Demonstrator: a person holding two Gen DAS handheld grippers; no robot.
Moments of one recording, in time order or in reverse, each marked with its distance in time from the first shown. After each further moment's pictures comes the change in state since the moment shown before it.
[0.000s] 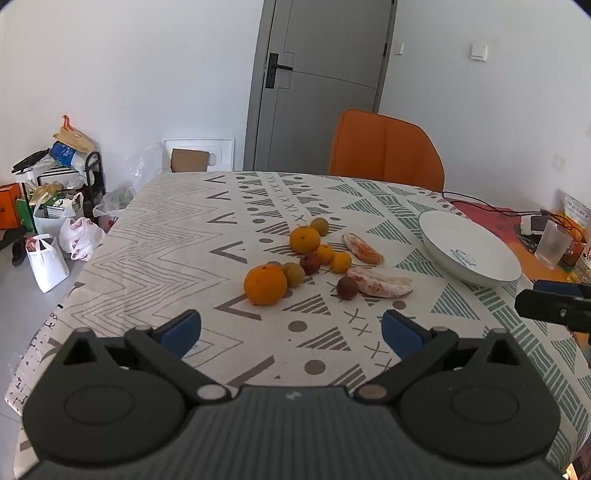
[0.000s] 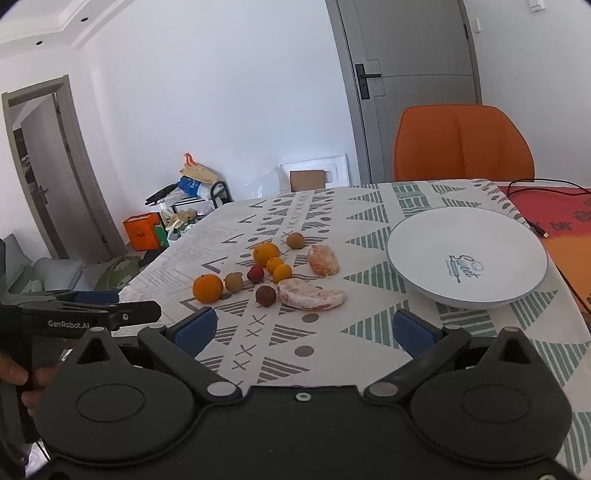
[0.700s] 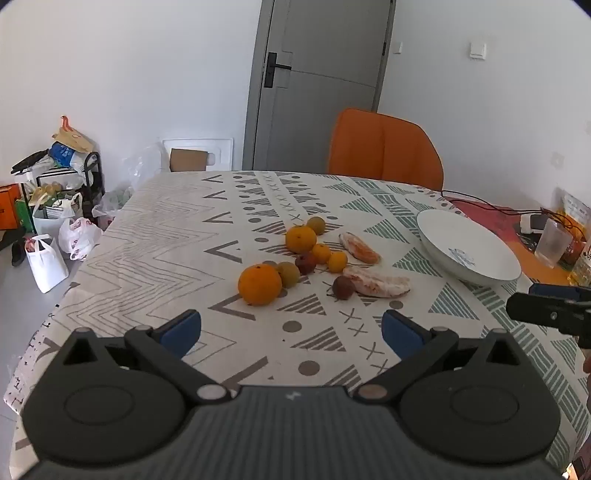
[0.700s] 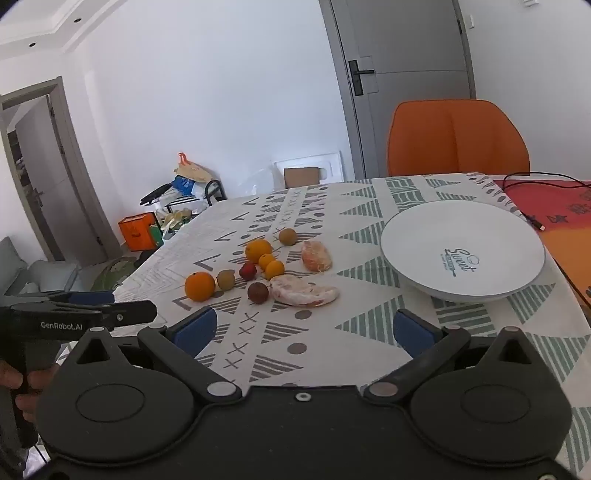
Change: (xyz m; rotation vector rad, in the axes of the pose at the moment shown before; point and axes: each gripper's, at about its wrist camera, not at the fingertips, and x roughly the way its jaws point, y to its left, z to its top) left arm 0.002 -0.005 -0.001 0.007 -0.001 -0.004; right arm 0.006 -0.005 -0.004 0.011 0.007 -0.024
